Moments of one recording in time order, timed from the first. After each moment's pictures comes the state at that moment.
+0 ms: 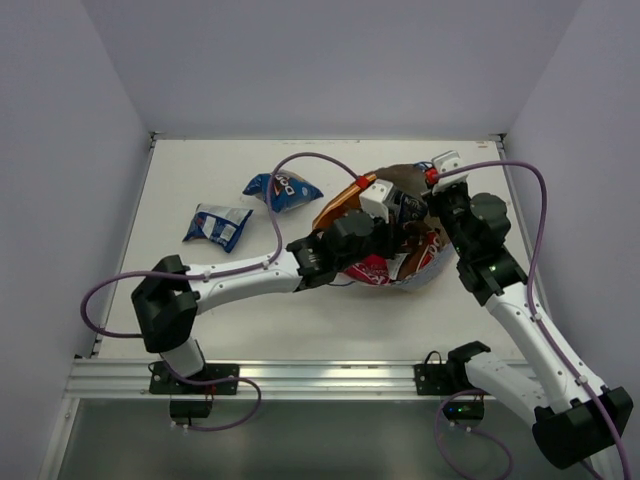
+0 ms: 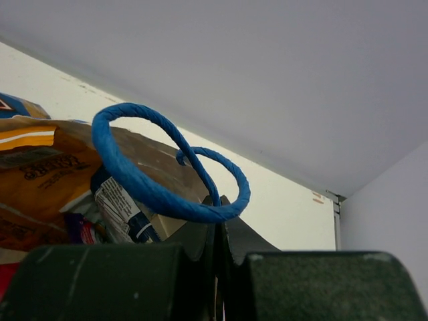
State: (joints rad) left arm -1.09 1.71 1.29 0.19 -0.20 -0.54; right arm 0.36 0.91 0.86 0.06 0.09 -0.35
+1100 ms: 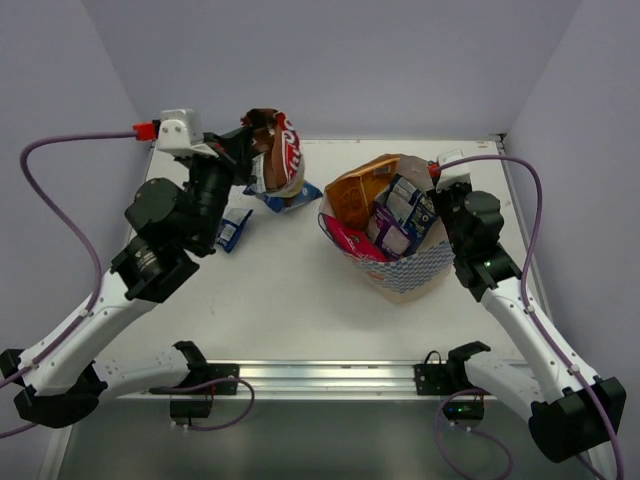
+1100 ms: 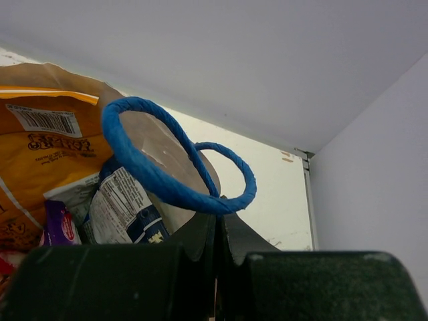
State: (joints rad) left arm -0.87 1.05 1.39 -0.03 -0.61 -0.17; right arm 0.32 0.95 0.82 0.08 0.25 -0.36
